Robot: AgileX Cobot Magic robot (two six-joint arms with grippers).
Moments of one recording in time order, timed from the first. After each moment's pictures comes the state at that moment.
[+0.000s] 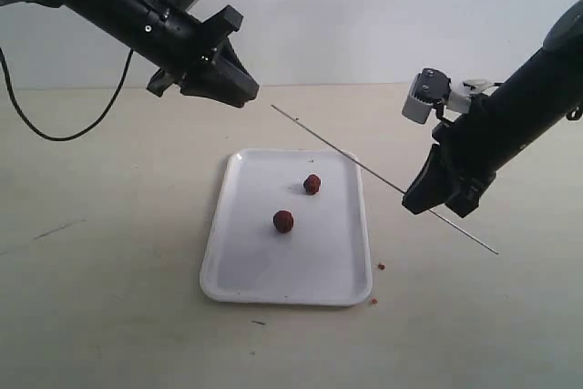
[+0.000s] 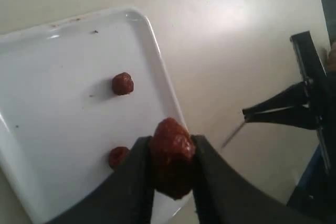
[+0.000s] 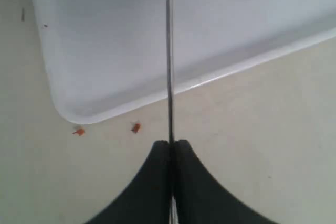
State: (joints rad) left arm -0.26 2.23 -1.93 -0.86 1.22 0.34; right arm -0.05 1.92 -1.20 0.69 0.97 -1.47
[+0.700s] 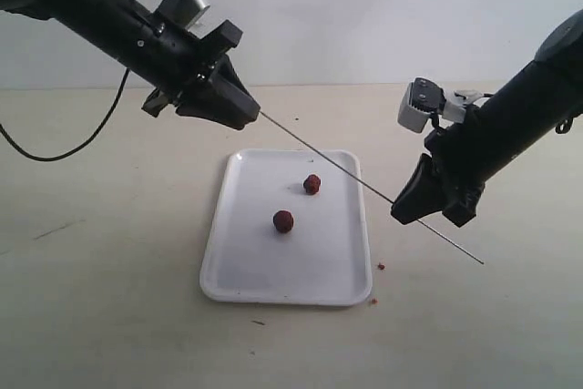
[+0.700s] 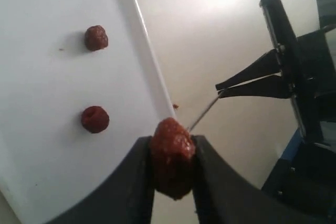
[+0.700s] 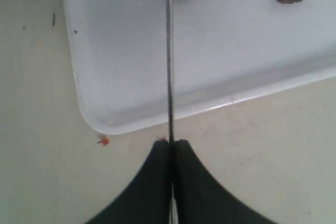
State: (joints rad) left arm -0.28 2.12 -1.74 -0.89 1.22 0.38; right arm -0.05 1.97 -1.20 0.76 1.03 -1.58
